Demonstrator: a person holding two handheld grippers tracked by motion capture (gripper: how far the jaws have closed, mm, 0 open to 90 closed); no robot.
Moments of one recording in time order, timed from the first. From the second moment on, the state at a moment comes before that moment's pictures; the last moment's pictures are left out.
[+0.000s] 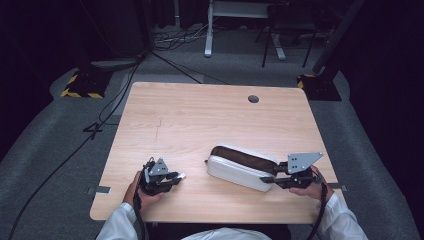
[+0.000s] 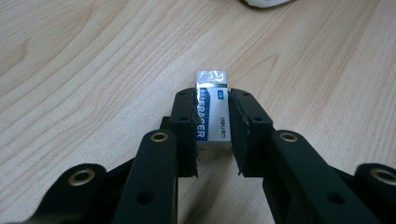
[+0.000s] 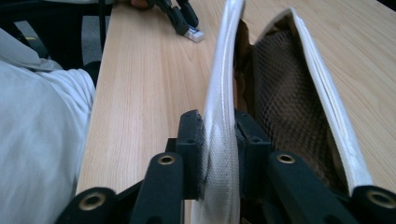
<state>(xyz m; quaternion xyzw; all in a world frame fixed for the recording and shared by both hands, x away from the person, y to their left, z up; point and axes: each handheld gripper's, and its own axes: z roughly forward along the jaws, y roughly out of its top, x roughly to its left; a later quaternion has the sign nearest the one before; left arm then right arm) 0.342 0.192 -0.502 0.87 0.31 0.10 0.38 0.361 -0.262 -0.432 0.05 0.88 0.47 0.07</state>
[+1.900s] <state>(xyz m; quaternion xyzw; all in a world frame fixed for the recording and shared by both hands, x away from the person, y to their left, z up) 0.345 0.190 -0.503 0.87 0.30 0.09 0.39 0.390 -0.349 -0.500 0.33 0.85 0.39 0.15</state>
